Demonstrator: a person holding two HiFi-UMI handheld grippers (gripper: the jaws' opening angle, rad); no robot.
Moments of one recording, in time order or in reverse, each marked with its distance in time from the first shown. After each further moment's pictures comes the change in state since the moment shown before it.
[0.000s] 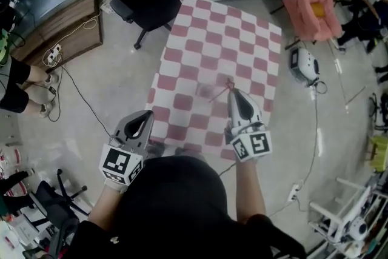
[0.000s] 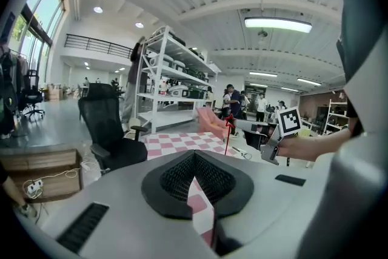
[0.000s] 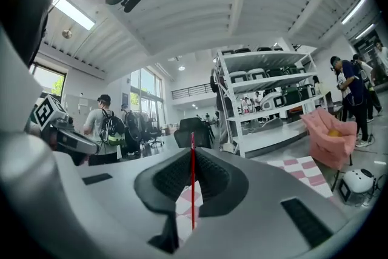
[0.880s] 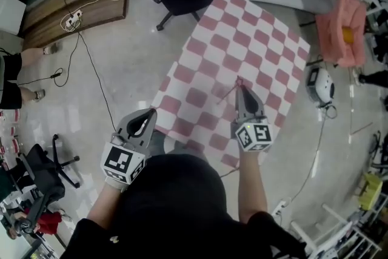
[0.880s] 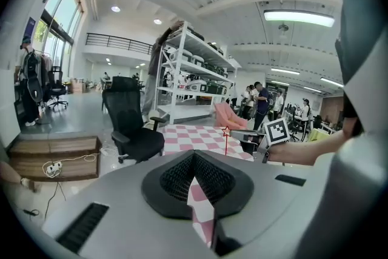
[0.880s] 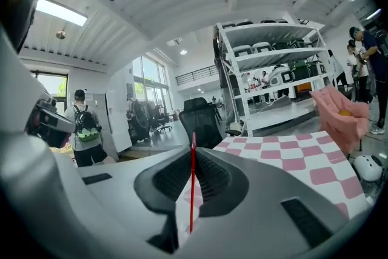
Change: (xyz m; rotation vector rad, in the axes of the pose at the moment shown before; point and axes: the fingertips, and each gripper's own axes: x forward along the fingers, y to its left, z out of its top) left arm -0.019 0.014 -0.033 -0.095 0.057 0.177; right arm 0.057 -0.023 -0.089 0.055 0.169 0.089
